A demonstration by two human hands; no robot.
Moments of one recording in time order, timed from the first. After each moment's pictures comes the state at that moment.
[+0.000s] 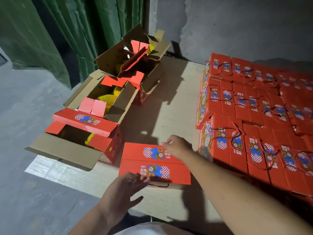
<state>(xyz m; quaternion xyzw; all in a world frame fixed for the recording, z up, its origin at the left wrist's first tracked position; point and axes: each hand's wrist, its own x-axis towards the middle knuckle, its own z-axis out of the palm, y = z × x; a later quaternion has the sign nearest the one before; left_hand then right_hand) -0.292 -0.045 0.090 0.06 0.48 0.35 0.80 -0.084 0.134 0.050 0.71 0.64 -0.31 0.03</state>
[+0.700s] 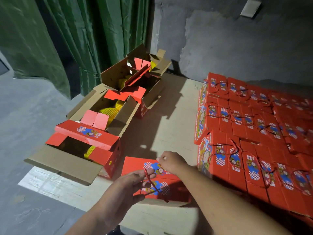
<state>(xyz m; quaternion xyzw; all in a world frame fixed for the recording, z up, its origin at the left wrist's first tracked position) -0.296 -0.014 0.135 0.24 0.48 0.36 0.76 -0.102 0.137 0.047 0.67 0.67 -0.32 0.07</state>
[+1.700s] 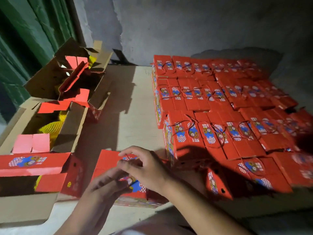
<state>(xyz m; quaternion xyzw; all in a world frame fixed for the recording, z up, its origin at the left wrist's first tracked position) -0.251 0.008 0.164 0.43 0.38 0.37 0.73 -0.080 0.044 0.145 0.54 0.59 -0.48 -0.37</state>
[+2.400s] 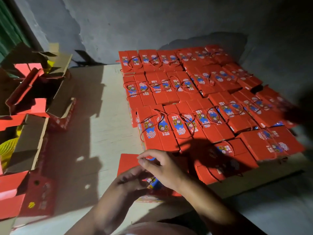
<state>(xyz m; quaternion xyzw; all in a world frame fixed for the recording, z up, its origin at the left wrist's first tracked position) -0.109 -0.001 0.167 0.48 0.31 0.19 0.80 0.068 -0.014 0.153 0.62 0.53 -0.43 -0.38</state>
